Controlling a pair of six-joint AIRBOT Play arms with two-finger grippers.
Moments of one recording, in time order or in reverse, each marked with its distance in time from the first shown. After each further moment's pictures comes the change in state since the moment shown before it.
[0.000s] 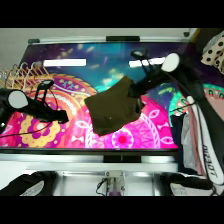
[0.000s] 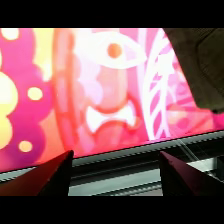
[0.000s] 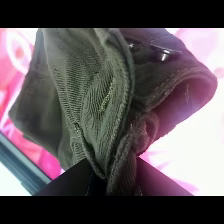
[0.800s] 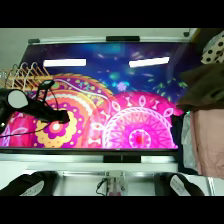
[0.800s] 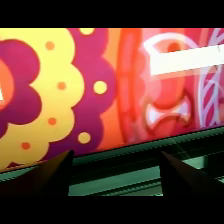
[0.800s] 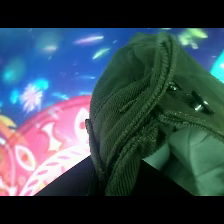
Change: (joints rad) left arm 0.000 0.000 0.000 -0.035 0.003 0.003; right arm -0.756 0.423 0.034 -0.050 0.082 0.263
